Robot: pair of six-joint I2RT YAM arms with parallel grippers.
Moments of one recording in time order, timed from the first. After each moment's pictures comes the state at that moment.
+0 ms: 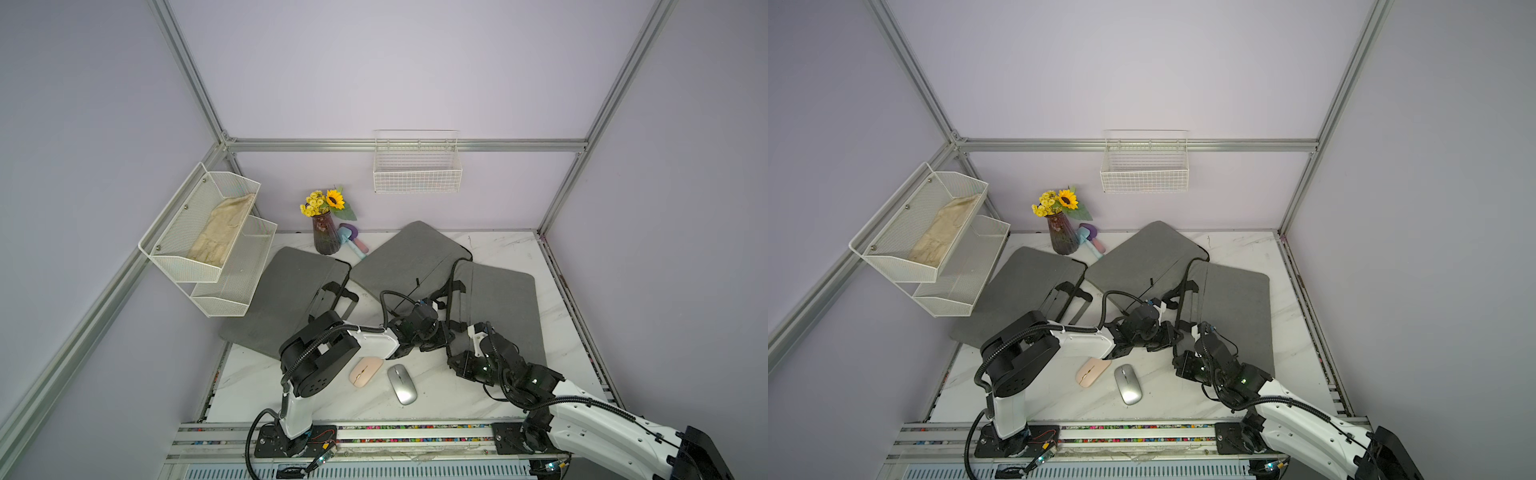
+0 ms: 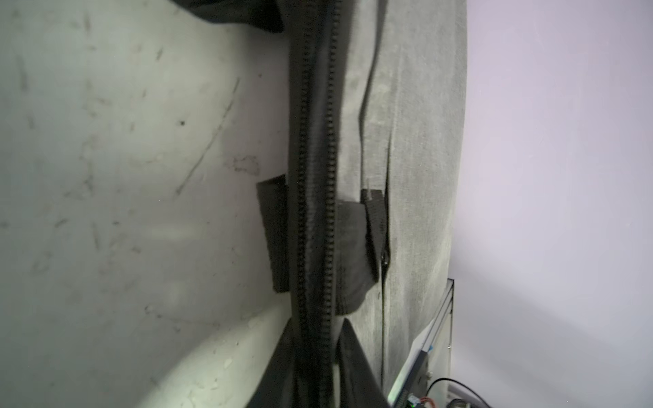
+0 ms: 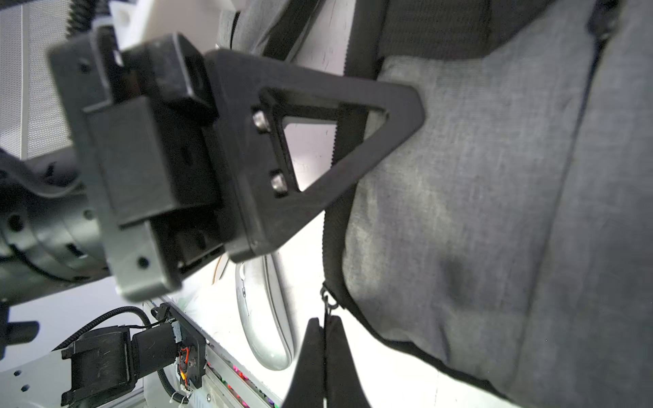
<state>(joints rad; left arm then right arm) -0.93 1.92 1.02 0.27 0.20 -1.12 0.75 0.81 0.33 -0.23 -0.13 1.00</state>
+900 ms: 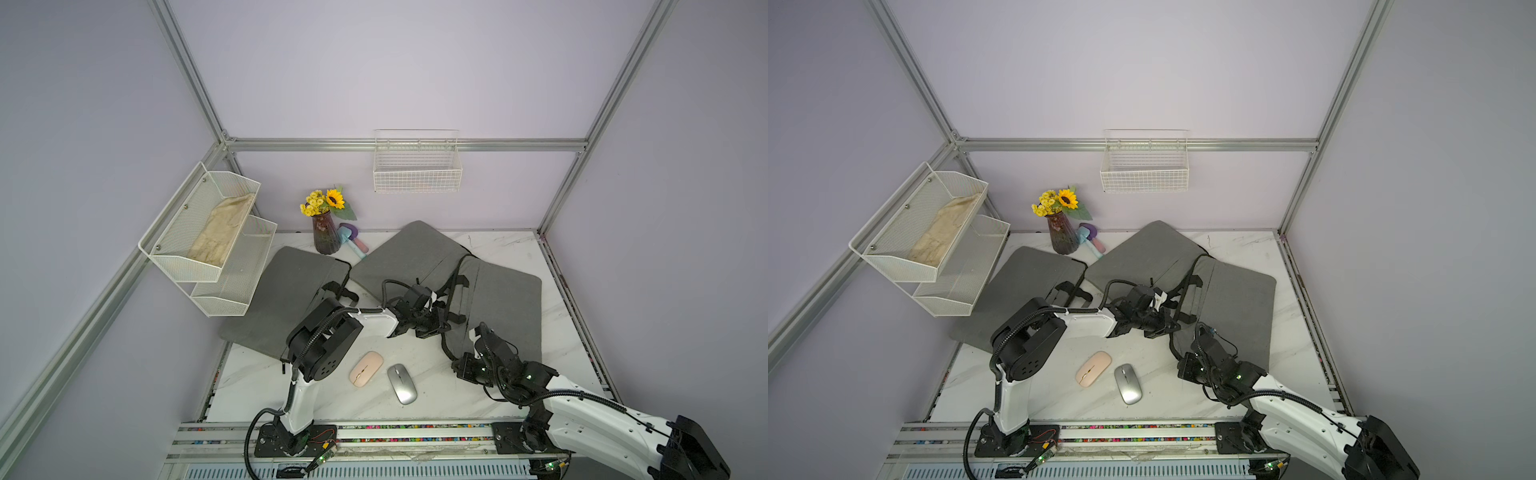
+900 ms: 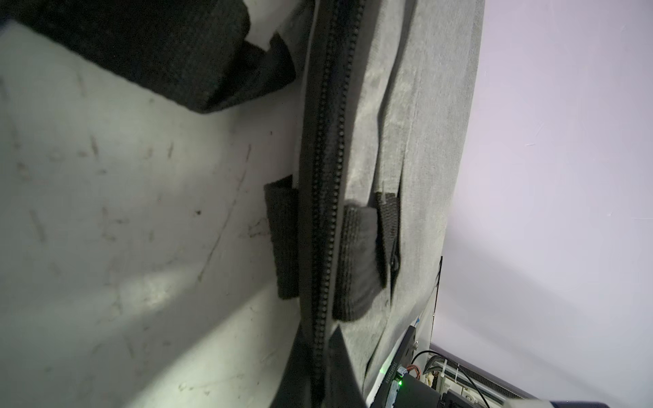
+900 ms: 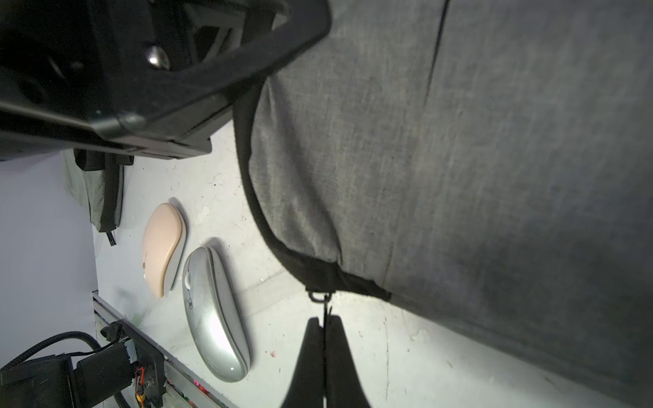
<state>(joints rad) -0.78 2.02 1.18 0.12 0.46 -1.01 0.74 0.87 0.34 -0.32 -0.08 1.01</state>
